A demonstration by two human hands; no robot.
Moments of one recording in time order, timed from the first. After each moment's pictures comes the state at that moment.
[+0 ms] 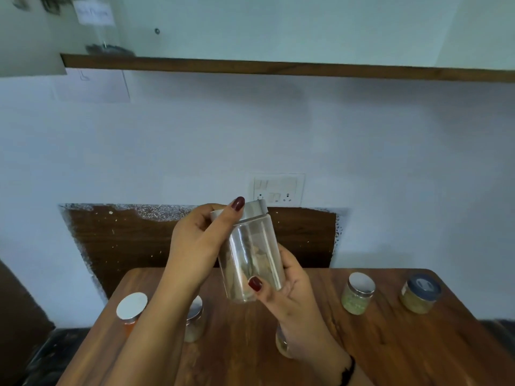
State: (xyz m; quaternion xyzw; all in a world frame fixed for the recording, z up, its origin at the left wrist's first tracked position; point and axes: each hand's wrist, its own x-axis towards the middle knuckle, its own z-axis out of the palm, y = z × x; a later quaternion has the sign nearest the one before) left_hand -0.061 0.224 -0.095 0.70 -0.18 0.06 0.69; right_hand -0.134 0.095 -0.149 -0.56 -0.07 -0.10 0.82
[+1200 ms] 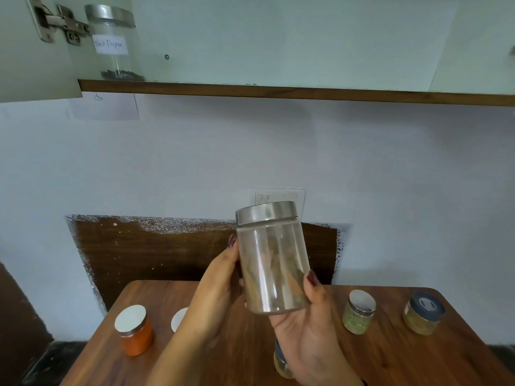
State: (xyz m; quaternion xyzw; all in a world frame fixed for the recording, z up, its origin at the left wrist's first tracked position) left_hand -0.097 0.198 -0.115 0.53 -0.17 -0.14 0.82; right_hand -0.150 0.083 -0.133 -0.34 -0.08 -0.07 0.93
